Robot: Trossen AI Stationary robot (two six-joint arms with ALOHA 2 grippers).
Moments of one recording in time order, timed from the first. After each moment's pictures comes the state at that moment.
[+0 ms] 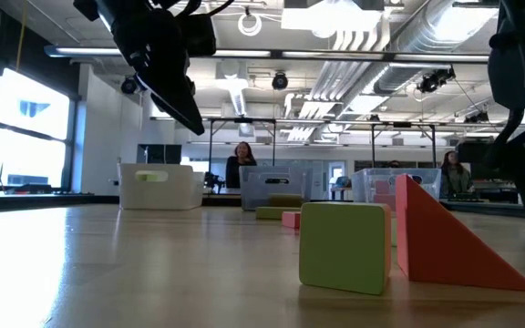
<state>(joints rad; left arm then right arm) 0.08 1.42 0.91 -0.44 -0.07 -0.17 0.49 1.58 0.70 -0.99 0.23 -0.32</state>
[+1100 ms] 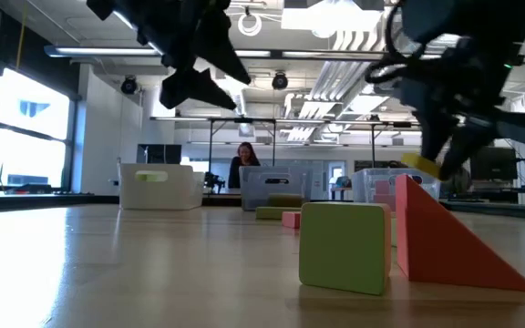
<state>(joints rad) 0.08 1.42 0.91 -0.18 -0.12 -0.63 0.36 1.58 0.93 -0.98 0.53 -0.03</state>
